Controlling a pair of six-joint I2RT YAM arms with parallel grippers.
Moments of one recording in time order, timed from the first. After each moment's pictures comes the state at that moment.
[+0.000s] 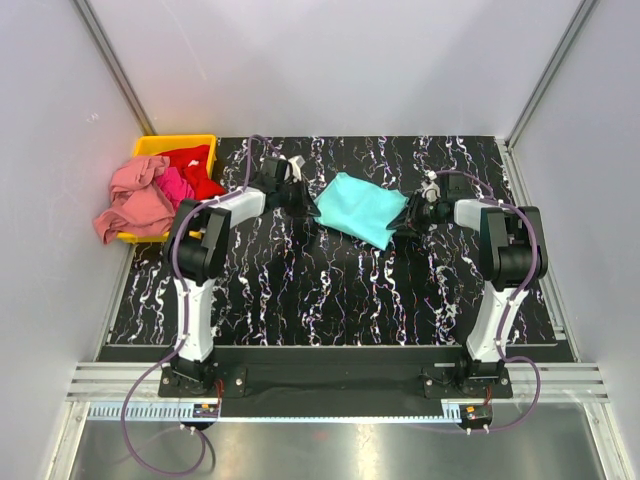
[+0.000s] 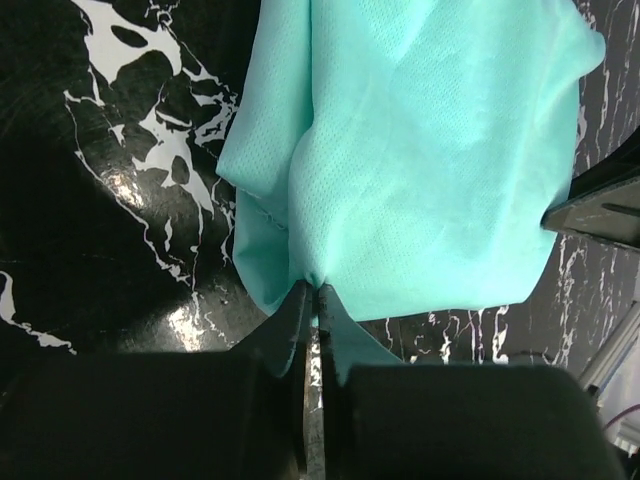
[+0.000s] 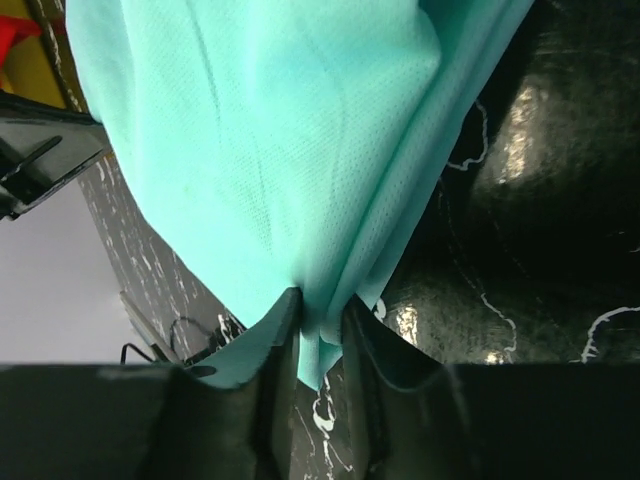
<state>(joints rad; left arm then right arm) -0.34 2.14 1.48 -0.13 0.50 -0.51 0.03 2.00 1.18 -0.16 -0.71 0.50</state>
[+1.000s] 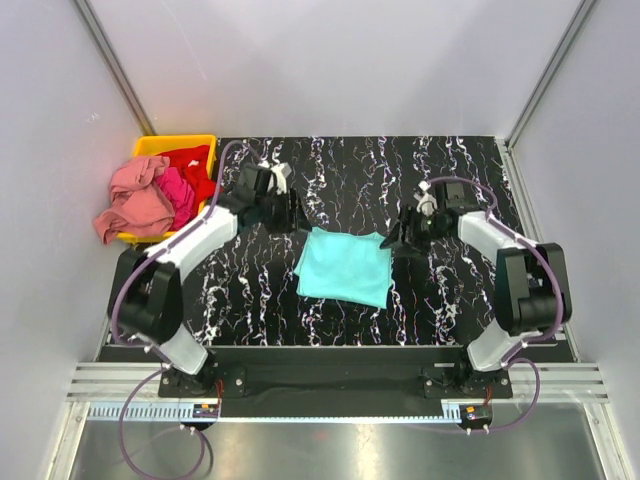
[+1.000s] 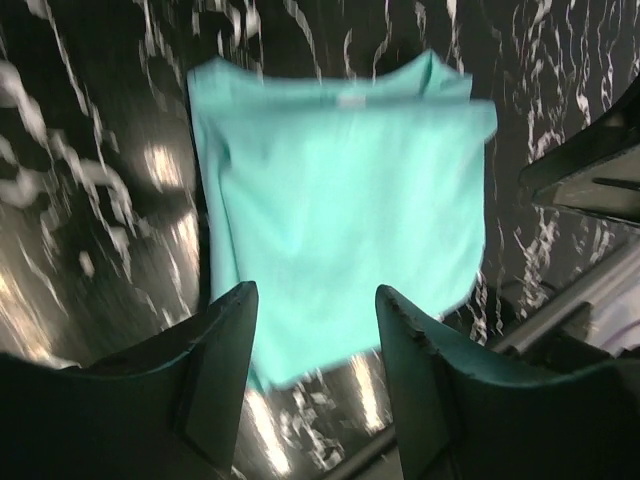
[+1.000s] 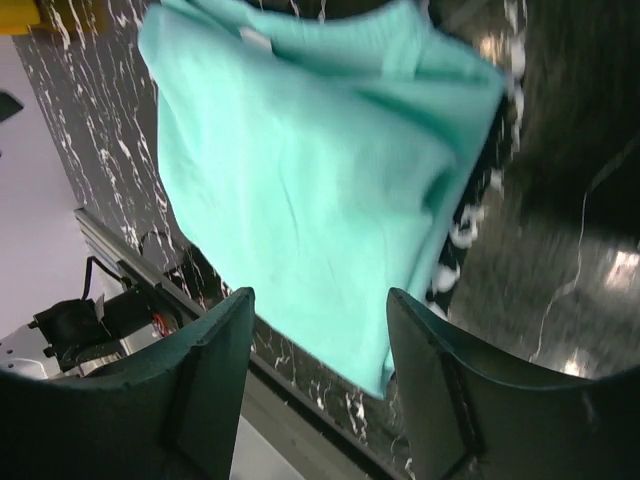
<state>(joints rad) -0.40 1.57 1.14 -0.41 0.38 -0.49 0.13 1.63 0.98 -0.45 -0.65 0.42</state>
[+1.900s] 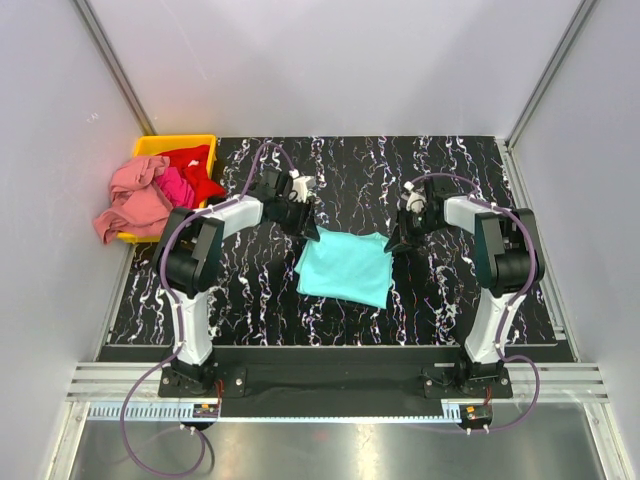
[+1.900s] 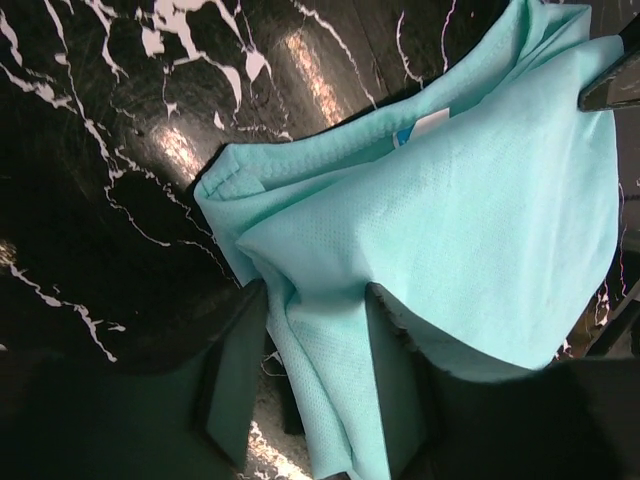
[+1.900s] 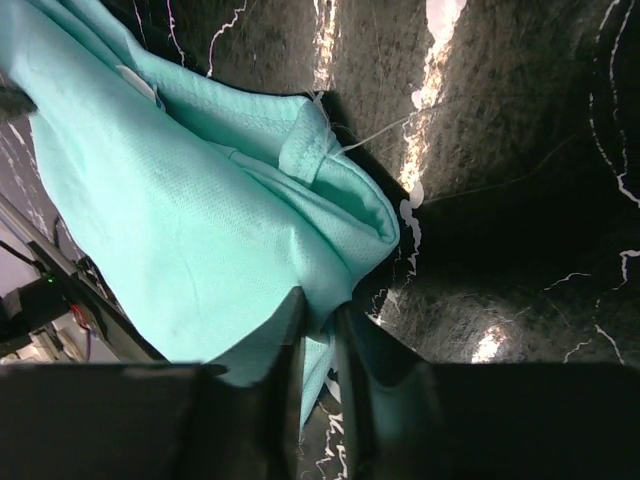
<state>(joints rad) -0.38 2.01 1.33 -0.32 0.58 -0.15 0.12 1.96 1.21 -0.49 -0.65 0.17</state>
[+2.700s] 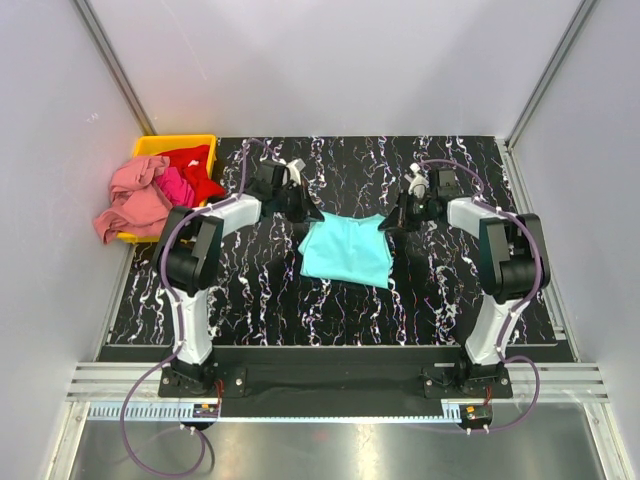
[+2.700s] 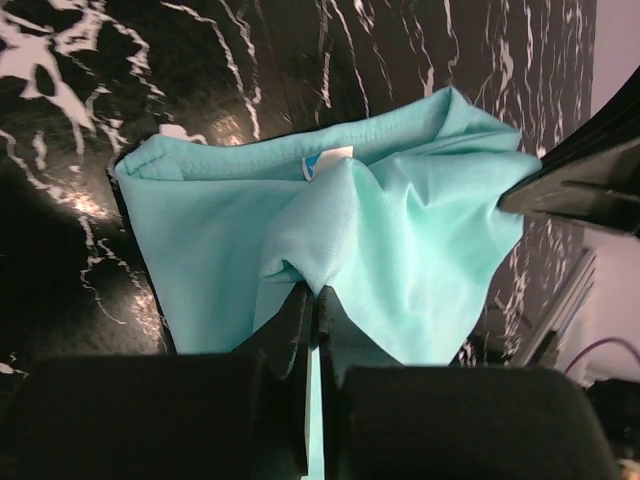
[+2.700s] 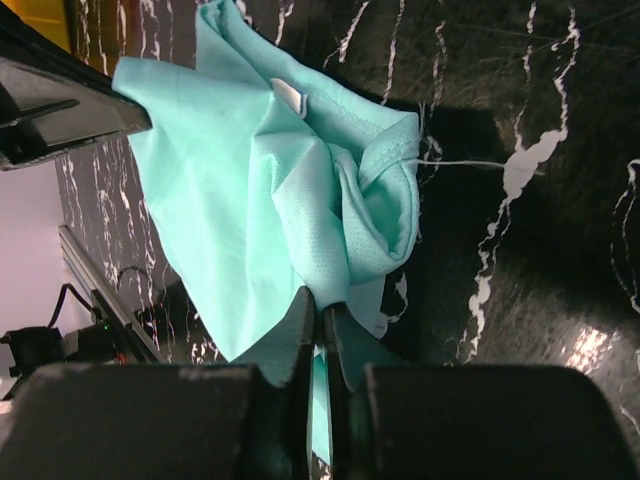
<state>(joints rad) -0.36 2.01 1.32 -0.07 0.59 -0.53 0.12 1.88 1.16 -0.21 -0.73 0.32</state>
